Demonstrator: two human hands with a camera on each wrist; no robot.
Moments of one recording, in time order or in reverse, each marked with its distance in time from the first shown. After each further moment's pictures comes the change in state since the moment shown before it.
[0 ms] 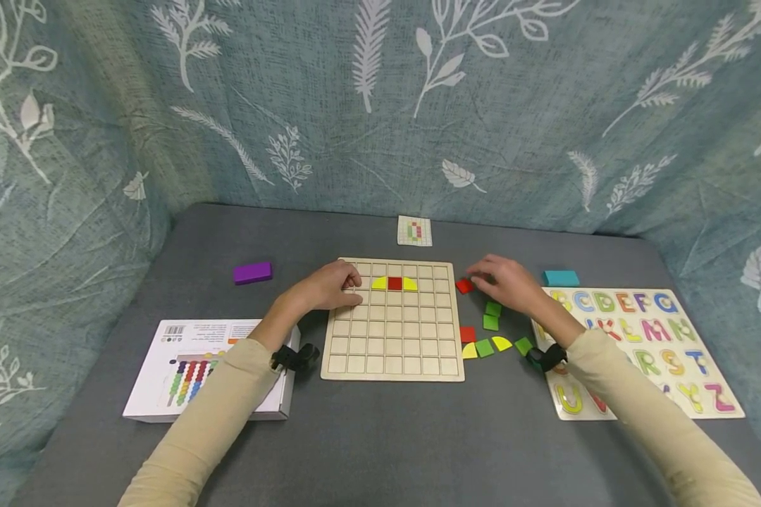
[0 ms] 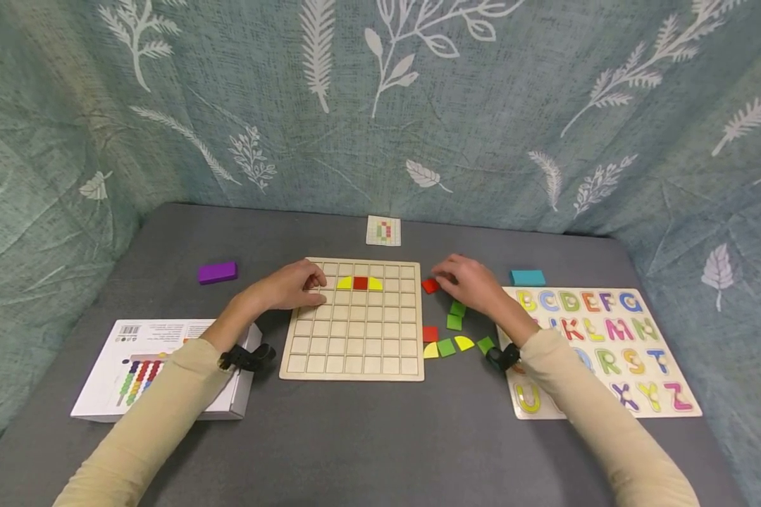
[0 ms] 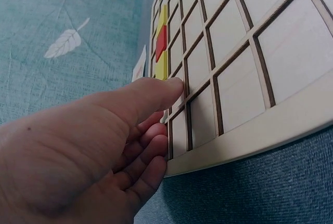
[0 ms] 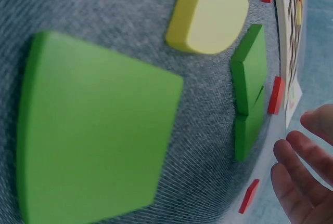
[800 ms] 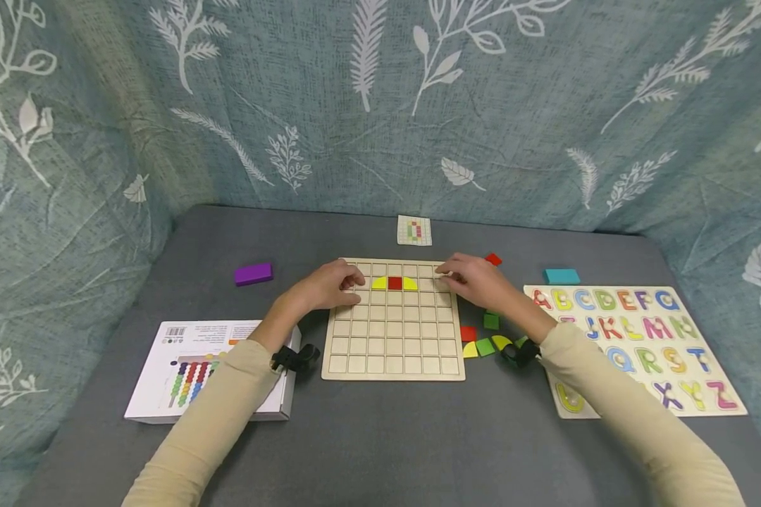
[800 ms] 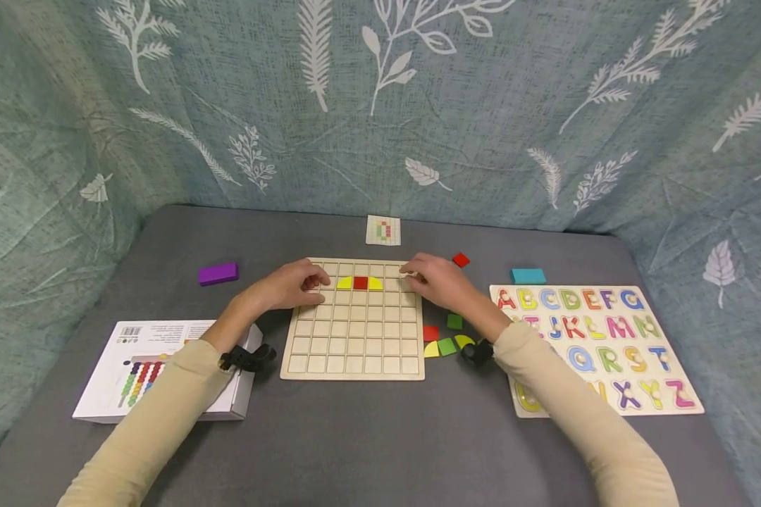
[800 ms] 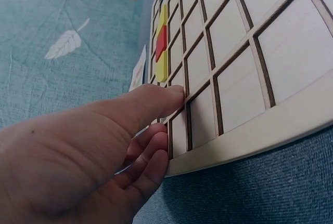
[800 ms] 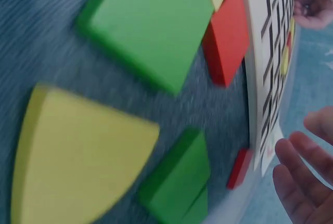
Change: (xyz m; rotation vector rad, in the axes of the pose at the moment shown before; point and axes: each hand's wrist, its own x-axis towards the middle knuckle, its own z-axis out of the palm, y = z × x) left_hand -0.003 -0.002 0.001 0.007 0.021 0.034; right_hand 0.025 -0.038 0.014 0.066 0.015 -0.115
